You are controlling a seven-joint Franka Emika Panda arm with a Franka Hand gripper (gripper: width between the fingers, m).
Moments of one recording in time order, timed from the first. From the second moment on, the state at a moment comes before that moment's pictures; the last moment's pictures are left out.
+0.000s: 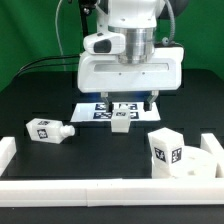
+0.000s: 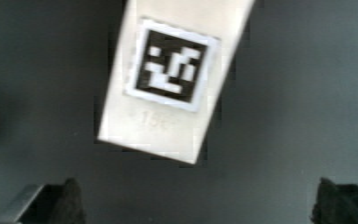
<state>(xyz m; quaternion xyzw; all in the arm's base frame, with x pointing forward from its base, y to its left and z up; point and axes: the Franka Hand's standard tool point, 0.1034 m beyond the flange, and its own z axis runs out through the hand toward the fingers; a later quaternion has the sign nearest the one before) 0.447 0.012 0.049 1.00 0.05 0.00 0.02</state>
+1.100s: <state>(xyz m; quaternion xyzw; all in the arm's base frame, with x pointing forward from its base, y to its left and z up) 0.437 0.004 0.039 0.96 -0.03 -0.29 -0.02</state>
